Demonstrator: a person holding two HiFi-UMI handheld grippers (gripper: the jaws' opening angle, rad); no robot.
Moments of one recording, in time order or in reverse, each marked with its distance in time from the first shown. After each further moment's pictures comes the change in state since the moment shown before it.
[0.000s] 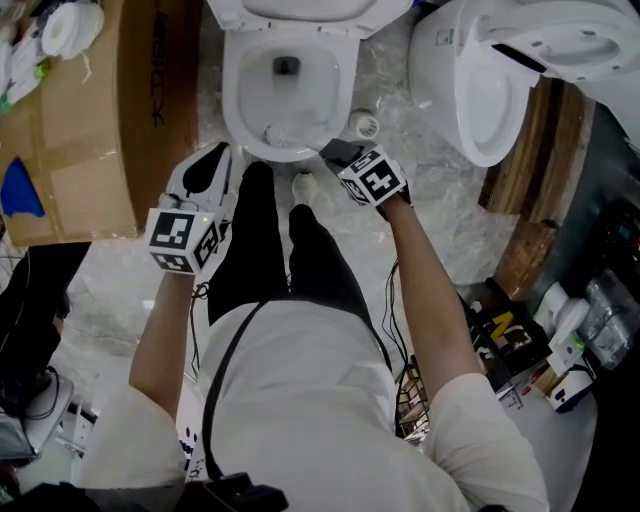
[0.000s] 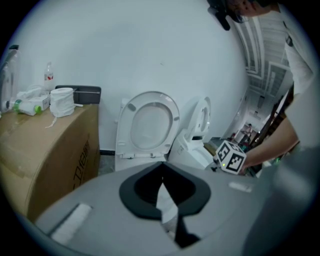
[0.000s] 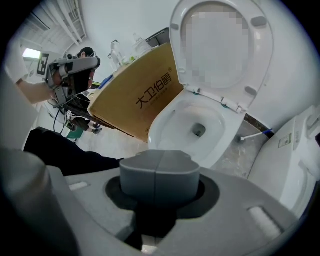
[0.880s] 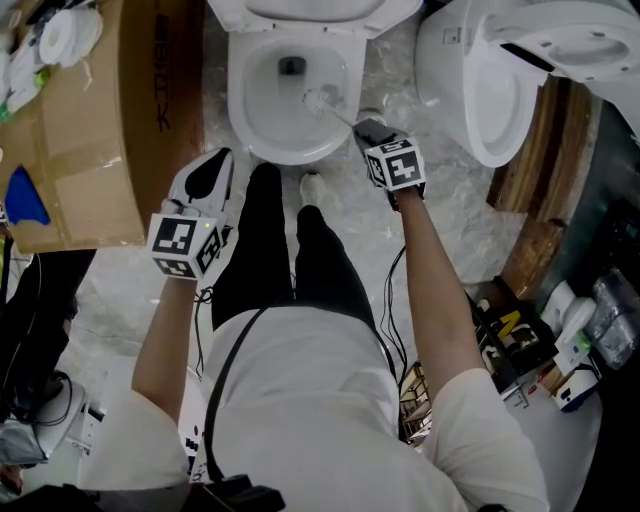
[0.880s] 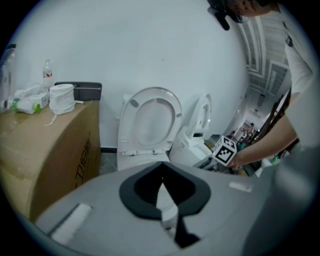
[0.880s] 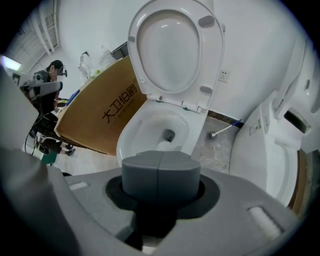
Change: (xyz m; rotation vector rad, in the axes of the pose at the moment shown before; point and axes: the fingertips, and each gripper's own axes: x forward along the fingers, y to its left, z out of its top) left arm 0.004 0.015 -0.007 0.003 0.036 -0.006; right arm -0.010 -0.086 0.002 0.238 -0.105 -0.242
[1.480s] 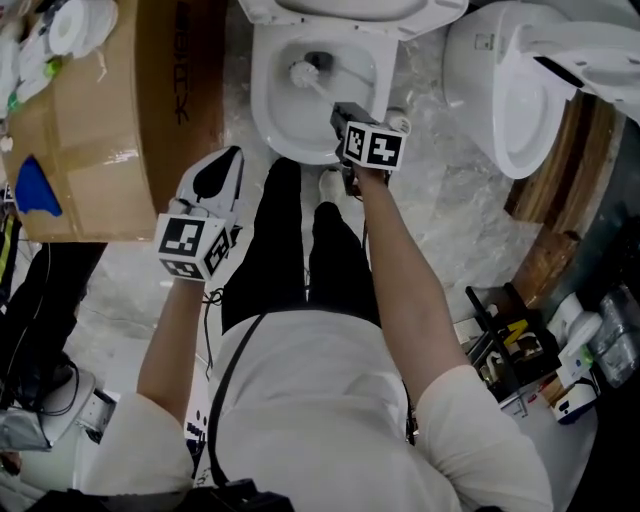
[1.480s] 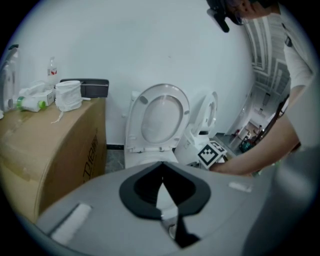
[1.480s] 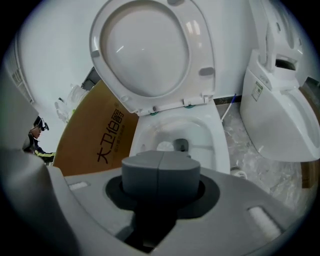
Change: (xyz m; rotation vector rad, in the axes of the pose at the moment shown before) left arm 0.001 0.031 -0.006 -0.021 0.035 0.043; right arm 0.079 0.052 0.064 0.473 -0.154 0.049
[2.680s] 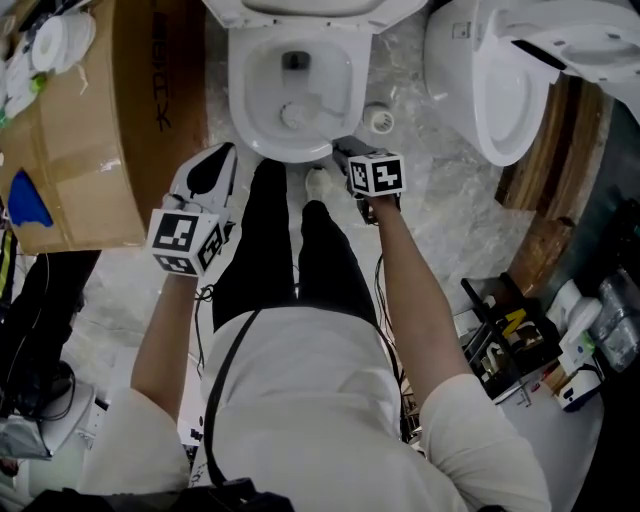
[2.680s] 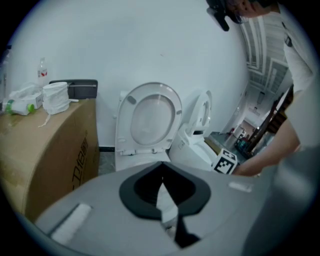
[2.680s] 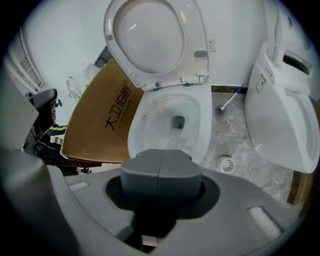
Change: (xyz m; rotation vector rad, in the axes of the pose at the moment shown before) left arm 0.018 -0.030 0.009 0.034 -0.002 -0.050; right arm -0.050 -0.044 -0.084 -0.158 0.209 0.053
